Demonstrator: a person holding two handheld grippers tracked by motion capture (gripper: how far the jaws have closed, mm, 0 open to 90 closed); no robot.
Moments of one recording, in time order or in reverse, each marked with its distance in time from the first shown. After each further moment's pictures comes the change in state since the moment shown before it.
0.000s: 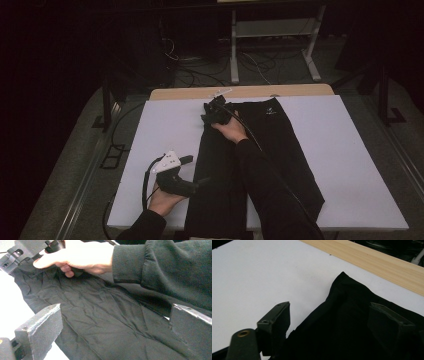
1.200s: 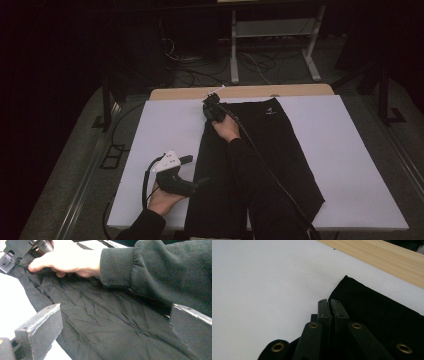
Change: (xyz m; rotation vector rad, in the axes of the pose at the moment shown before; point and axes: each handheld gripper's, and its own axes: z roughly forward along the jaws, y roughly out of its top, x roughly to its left) left arm 0.002 -0.001 0.000 0.010 -0.001 0.002; right arm 0.004 0.012 0.021 0.074 0.003 0.025
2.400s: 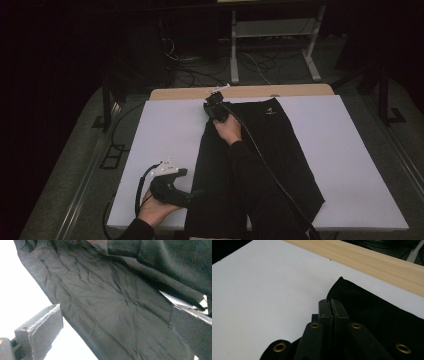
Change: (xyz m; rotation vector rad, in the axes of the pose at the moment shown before) left arm -0.013 -0.008 -0.020 0.189 0.001 -0.090; right arm 0.004 0.000 -0.028 -0.056 -0.014 0.045
